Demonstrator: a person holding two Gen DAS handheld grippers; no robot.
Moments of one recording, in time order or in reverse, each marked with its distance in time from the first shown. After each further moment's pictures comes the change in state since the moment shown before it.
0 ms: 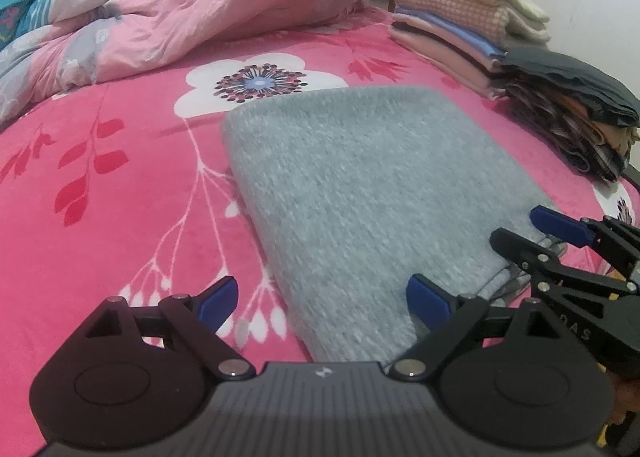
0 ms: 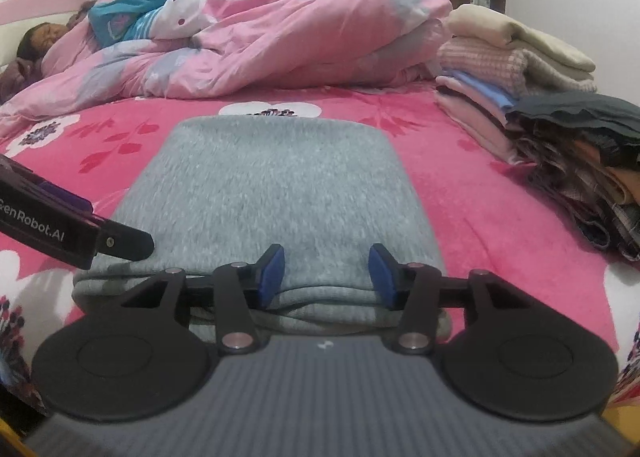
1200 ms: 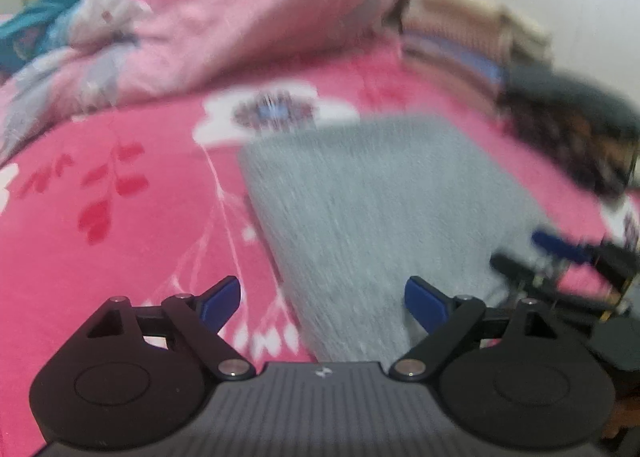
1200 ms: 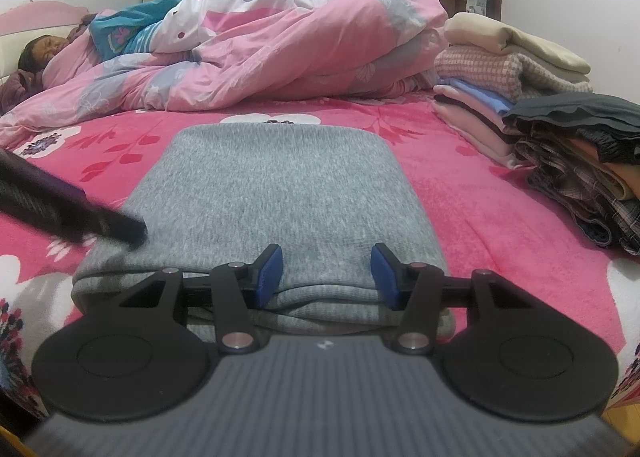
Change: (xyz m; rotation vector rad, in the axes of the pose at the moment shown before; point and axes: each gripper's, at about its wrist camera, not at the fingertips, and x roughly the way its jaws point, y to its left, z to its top) left arm -0.030 0.003 -0.003 -0.014 -0.162 0.047; right arm 0.001 -0.003 -0.005 0.006 -0.042 0.011
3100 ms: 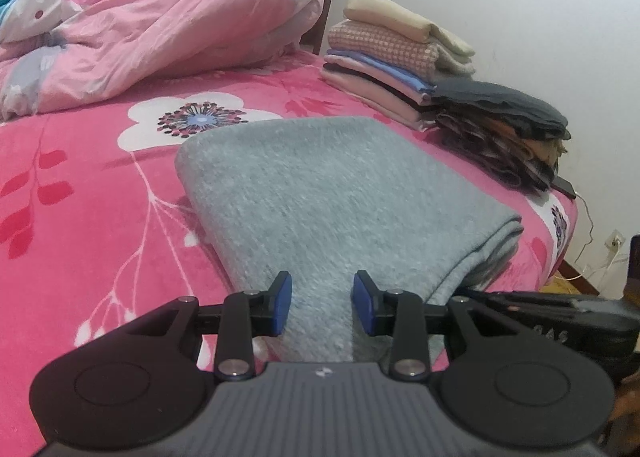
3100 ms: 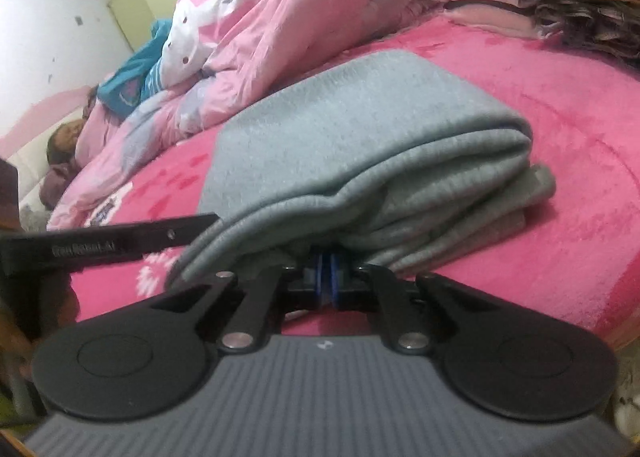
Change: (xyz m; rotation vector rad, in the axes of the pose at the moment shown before) left arm 0.030 0.028 -0.020 0.060 -0.004 -0.310; right arm -0.002 -0.006 -0.030 0.398 0.098 0.225
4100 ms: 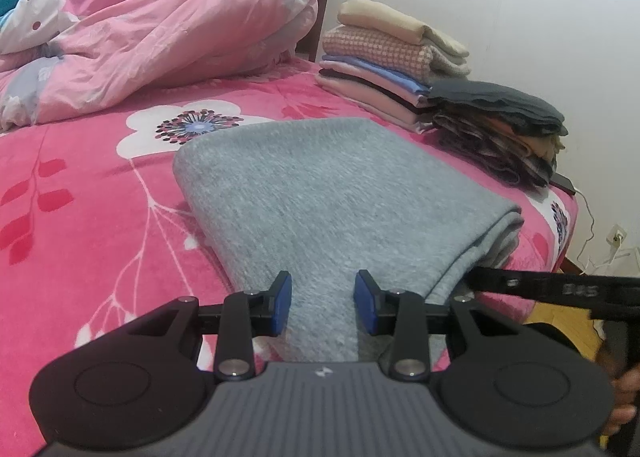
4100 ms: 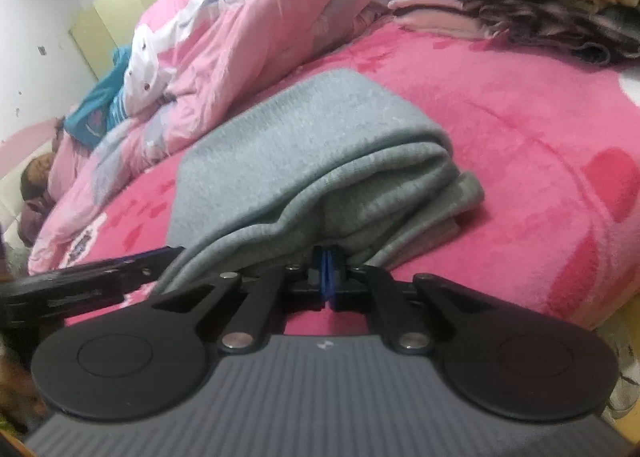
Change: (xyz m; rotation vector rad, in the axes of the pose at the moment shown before) left arm 0.000 -0.001 -0.007 0.023 -0.027 -0.001; right arm -0.022 -0.016 0.003 0.088 -0.048 -0.094
